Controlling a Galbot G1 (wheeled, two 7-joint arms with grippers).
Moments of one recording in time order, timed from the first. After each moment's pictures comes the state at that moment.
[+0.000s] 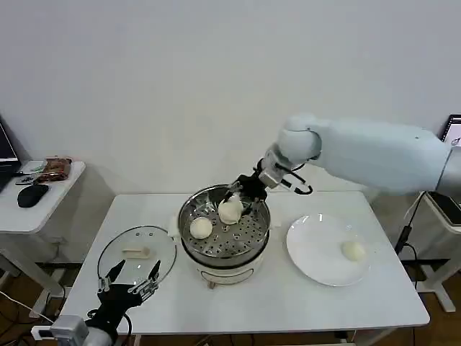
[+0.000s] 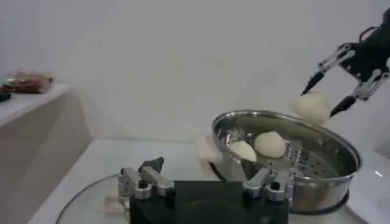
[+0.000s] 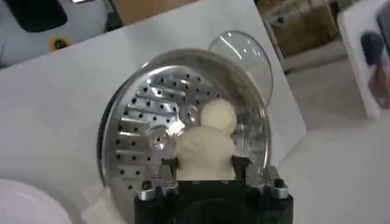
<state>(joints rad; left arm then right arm) 1.80 -1.16 -0.64 -2.47 -0.53 0.41 -0.21 0.72 1.06 -1.44 1.42 0.23 0.42 -0.84</state>
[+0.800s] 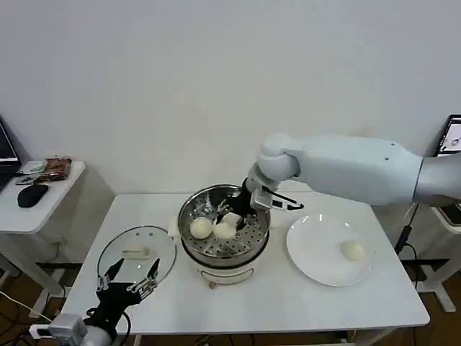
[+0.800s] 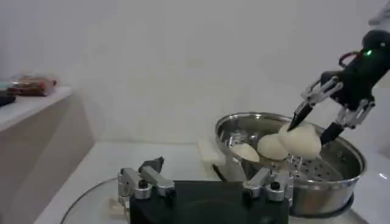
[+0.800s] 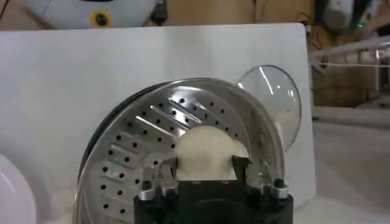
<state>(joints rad) 1.79 -1.15 -0.64 -2.47 -0.54 0.41 -0.21 0.65 1.10 -1.41 1.44 -0.03 0.52 -0.81</state>
